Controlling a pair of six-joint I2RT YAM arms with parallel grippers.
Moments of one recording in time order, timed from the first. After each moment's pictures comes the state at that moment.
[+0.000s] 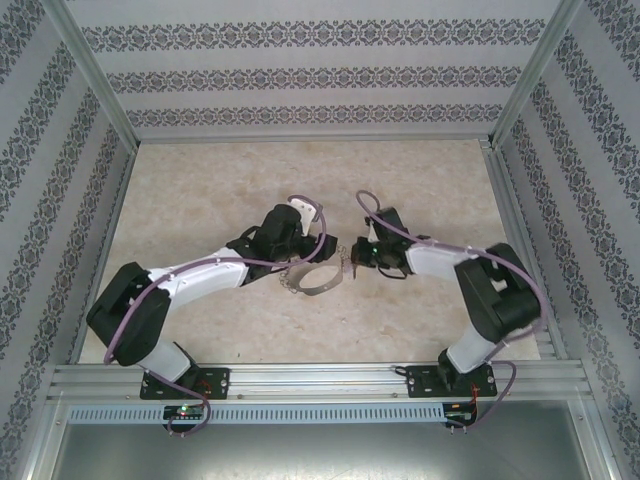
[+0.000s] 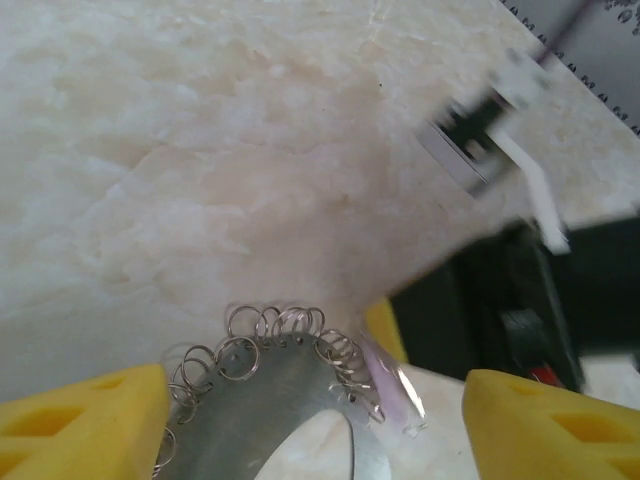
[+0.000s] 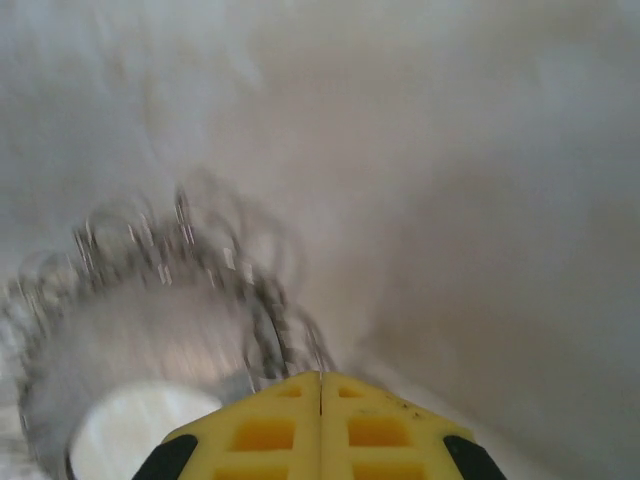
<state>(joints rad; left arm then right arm) -0.68 1.53 0.89 0.06 0.06 -0.30 0.43 1.68 0.81 -0.07 -0.27 0.63</state>
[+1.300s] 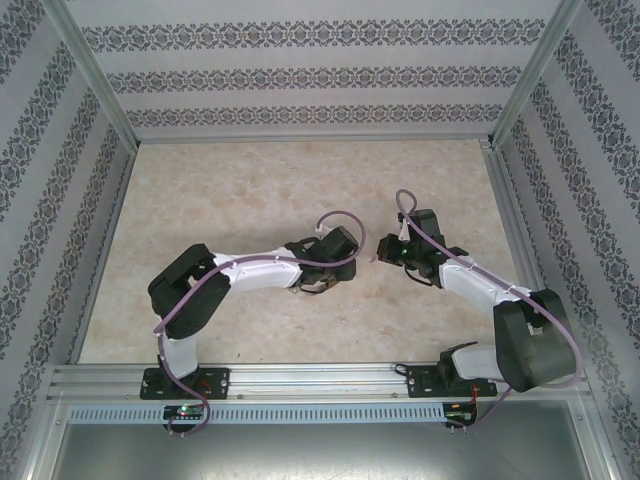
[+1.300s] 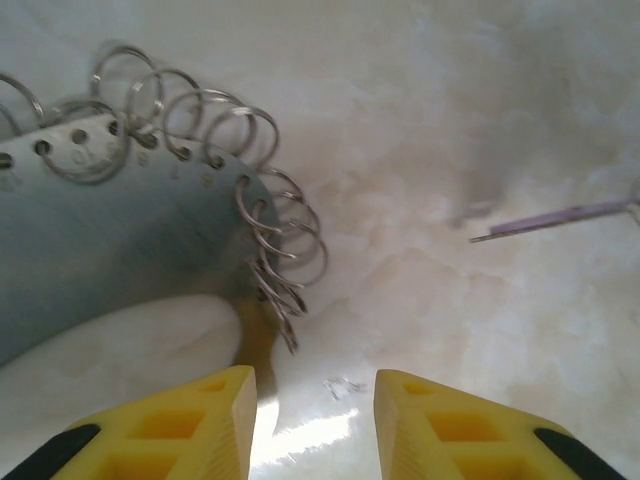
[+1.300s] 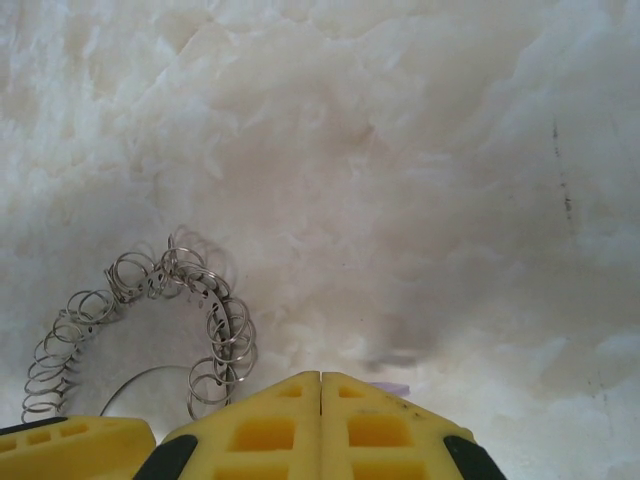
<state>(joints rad) -0.90 1.89 1.21 -0.29 -0.14 -0.87 0.27 1.33 0.62 -0.11 -0.27 0.58</state>
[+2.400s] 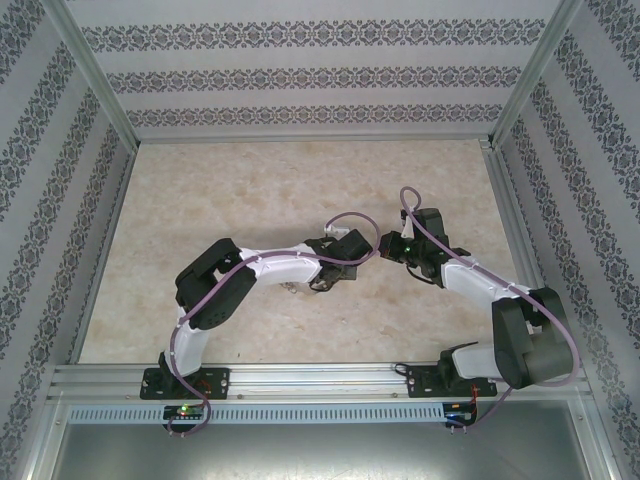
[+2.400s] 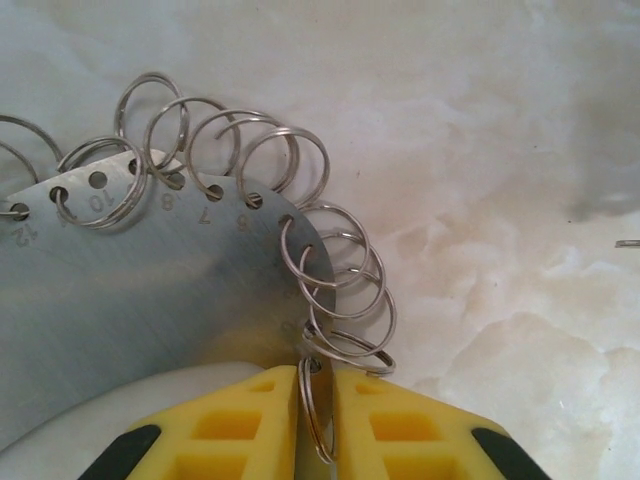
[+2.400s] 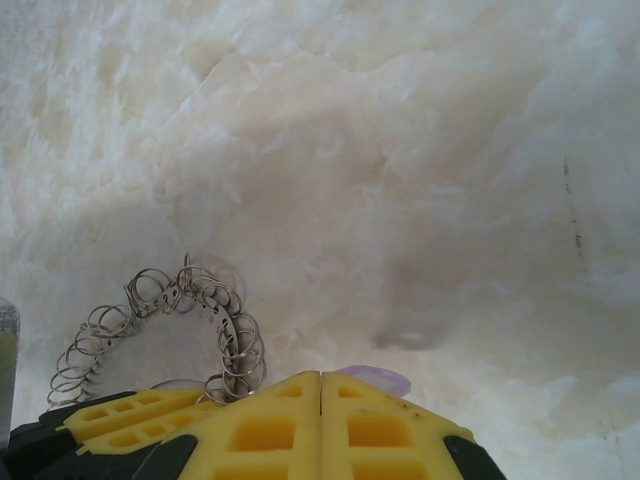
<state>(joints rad) -0.92 2.04 1.35 -0.42 -0.29 -0.83 0.24 1.35 0.61 -0.04 -0.32 0.58</state>
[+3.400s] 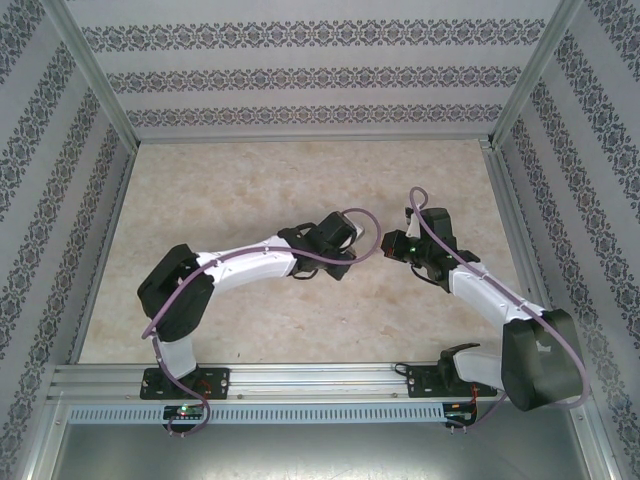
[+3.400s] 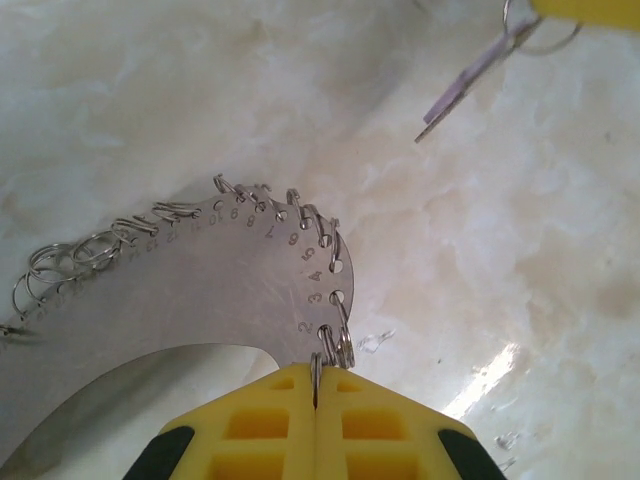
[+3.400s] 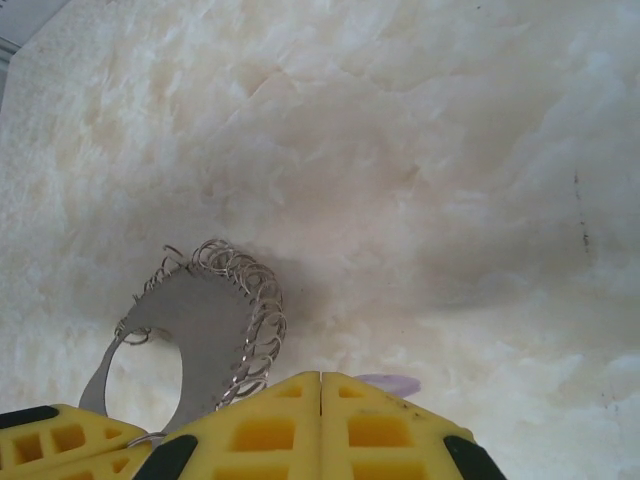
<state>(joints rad) -0.87 1.82 1.27 -0.43 -0.05 -0.18 0.22 1.23 0.60 -0.11 -0.36 0.57</state>
